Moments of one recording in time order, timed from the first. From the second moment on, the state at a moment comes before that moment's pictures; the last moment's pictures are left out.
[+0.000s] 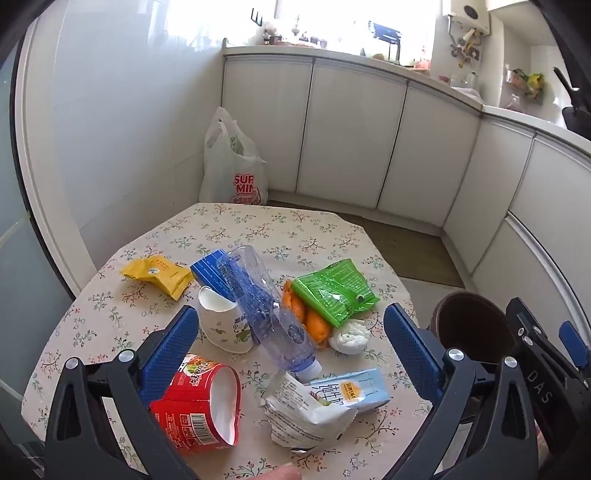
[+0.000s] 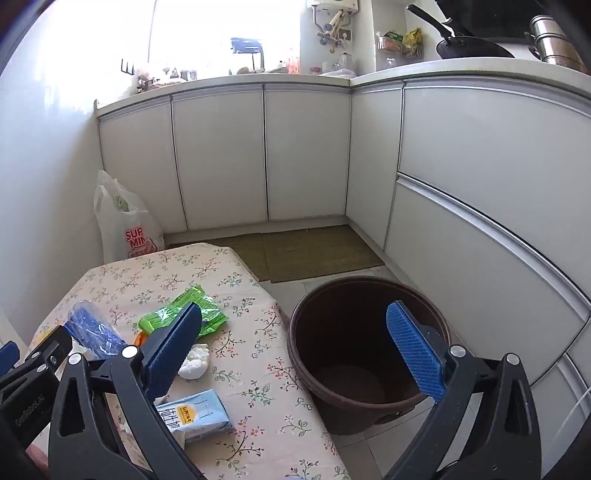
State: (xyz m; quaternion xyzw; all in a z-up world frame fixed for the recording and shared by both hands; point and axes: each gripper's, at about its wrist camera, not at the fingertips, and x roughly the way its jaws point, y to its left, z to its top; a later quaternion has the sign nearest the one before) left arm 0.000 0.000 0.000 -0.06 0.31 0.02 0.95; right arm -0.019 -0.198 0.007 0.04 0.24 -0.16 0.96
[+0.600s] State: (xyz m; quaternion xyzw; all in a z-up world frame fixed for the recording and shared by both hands) left arm -0.001 0.001 -0.004 -0.06 0.32 0.02 0.95; right arm -0.024 -0.194 0.010 0.04 0.25 -0.14 0.96
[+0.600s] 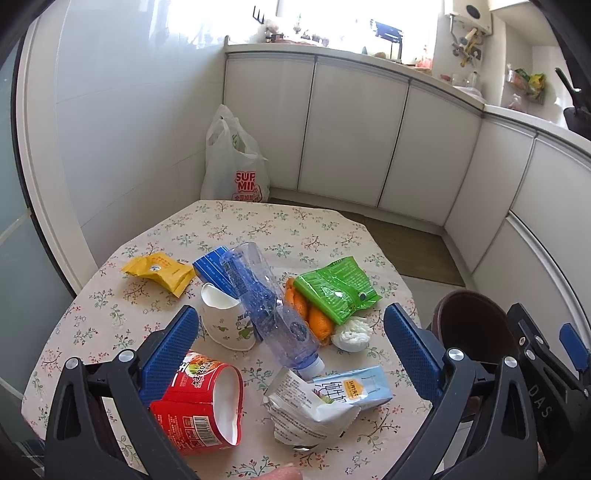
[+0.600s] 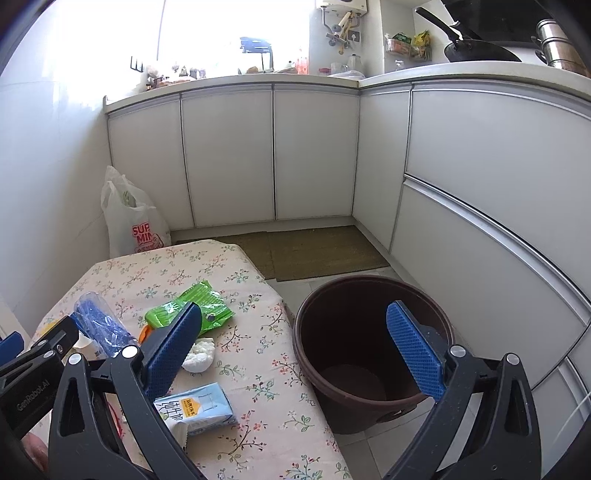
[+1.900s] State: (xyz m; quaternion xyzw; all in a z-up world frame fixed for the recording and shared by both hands) left arm 0.002 0.009 -0.011 -0.07 0.33 0.03 0.94; right arm -0.025 -0.190 0.005 0.01 0.27 -0.13 0.96
